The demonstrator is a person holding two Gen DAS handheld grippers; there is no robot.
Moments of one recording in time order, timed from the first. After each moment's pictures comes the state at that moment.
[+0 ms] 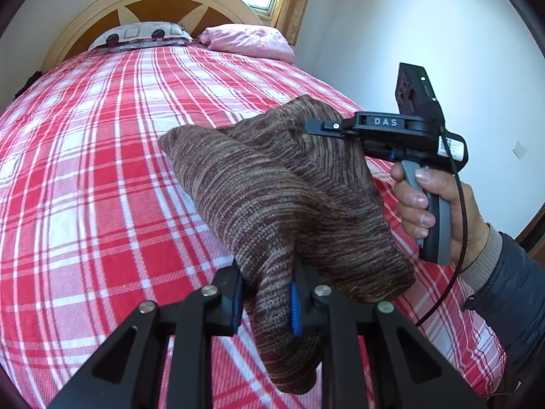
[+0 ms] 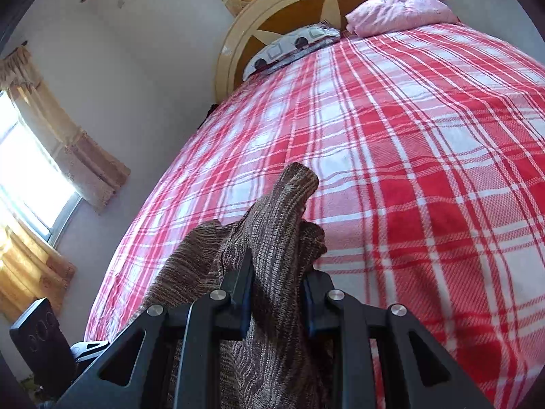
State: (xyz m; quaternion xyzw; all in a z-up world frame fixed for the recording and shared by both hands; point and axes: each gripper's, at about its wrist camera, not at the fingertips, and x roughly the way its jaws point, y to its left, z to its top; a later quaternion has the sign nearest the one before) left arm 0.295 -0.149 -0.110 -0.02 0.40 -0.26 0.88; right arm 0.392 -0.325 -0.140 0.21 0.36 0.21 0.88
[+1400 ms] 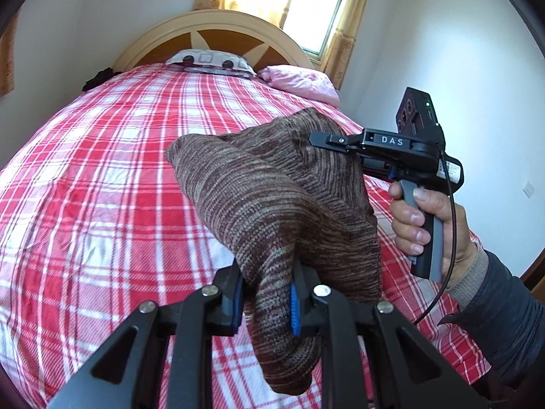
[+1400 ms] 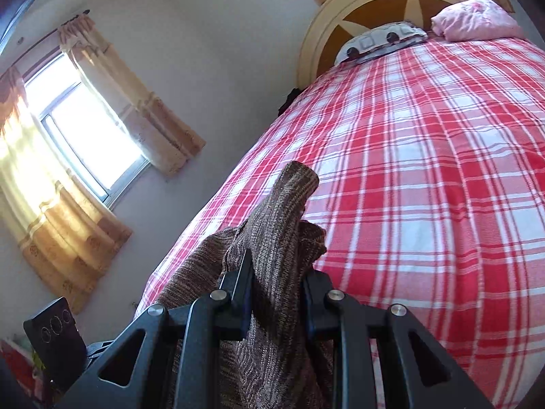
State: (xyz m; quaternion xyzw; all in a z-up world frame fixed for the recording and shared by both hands) left arm 0.165 -0.001 -0.074 -0.07 0.34 -0.17 0.92; right arm 0.287 -0.147 -0.091 0.20 0.33 0.34 0.85
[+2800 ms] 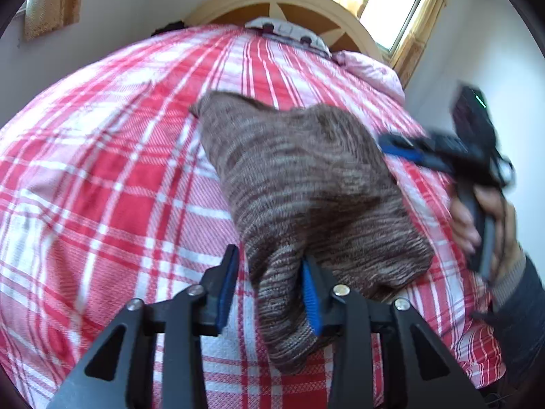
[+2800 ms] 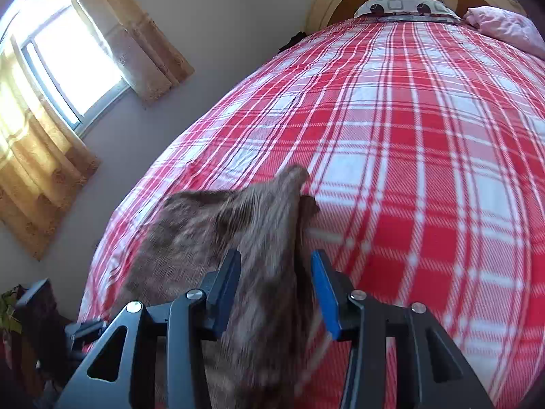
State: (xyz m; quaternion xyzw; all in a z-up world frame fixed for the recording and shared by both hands) left arm 0.134 0.105 -0.149 -0.13 0.40 -0.07 0.90; right arm 0.278 -0.038 -0.147 0.08 0.42 0.33 0.84
